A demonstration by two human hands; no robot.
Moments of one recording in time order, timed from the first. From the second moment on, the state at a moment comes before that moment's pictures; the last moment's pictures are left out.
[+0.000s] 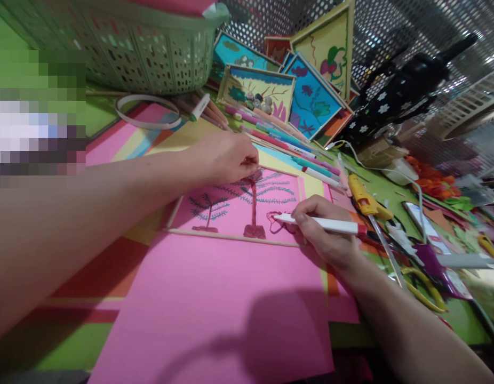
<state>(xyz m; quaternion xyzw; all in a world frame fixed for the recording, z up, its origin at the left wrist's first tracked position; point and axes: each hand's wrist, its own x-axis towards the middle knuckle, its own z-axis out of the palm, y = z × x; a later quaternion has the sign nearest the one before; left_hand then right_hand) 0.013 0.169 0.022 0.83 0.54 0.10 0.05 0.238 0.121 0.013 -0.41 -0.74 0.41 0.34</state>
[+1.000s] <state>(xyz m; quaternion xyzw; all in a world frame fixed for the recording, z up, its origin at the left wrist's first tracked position) 0.011 0.174 0.016 0.83 0.54 0.10 0.04 0.237 0.122 0.014 -0.42 -0.74 0.40 0.34</state>
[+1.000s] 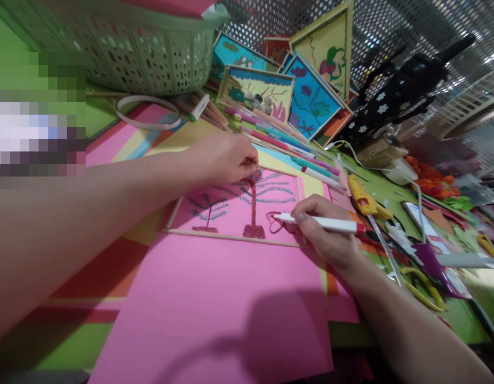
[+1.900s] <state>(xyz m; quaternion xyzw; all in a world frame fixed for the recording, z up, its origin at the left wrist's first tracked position) 0.011 0.171 0.019 0.83 0.54 0.10 0.05 0.239 0.122 0.013 -0.42 -0.75 0.38 0.34</state>
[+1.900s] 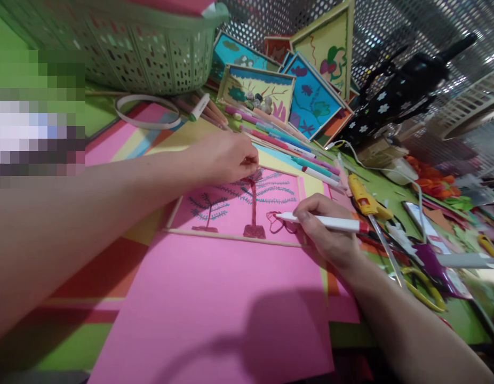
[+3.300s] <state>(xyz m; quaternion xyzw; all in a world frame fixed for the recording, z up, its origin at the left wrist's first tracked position) 0.012 0.172 0.019 0.83 0.54 0.10 0.04 0.238 0.124 0.014 -0.43 -0.75 0.37 0.35</state>
